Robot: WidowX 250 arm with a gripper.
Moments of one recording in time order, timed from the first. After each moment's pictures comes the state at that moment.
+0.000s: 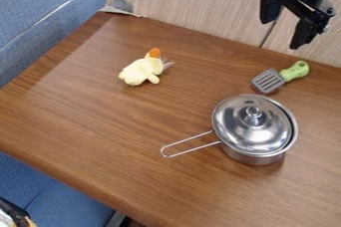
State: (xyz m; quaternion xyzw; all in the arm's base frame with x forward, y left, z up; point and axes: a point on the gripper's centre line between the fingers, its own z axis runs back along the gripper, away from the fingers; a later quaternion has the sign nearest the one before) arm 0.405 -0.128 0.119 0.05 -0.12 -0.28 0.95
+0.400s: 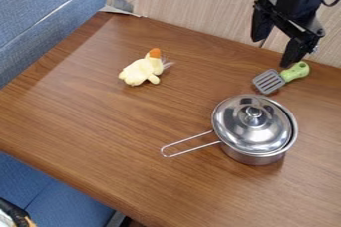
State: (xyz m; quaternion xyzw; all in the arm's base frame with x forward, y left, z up) arm 0.394 -0.123 0.093 0.06 -0.08 -0.28 0.96
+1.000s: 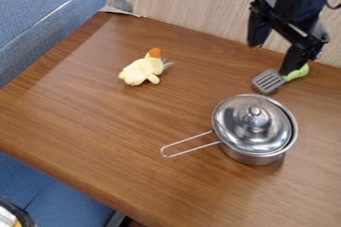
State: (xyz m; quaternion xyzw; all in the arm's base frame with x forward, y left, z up) arm 0.349 -0.126 0.116 0.05 -0.09 -0.26 0.96
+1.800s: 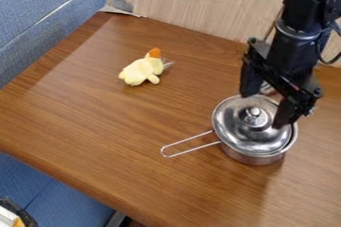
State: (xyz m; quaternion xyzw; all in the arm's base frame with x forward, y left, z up) arm 0.306 -0.141 0.073 0.02 -0.01 -0.30 0.95
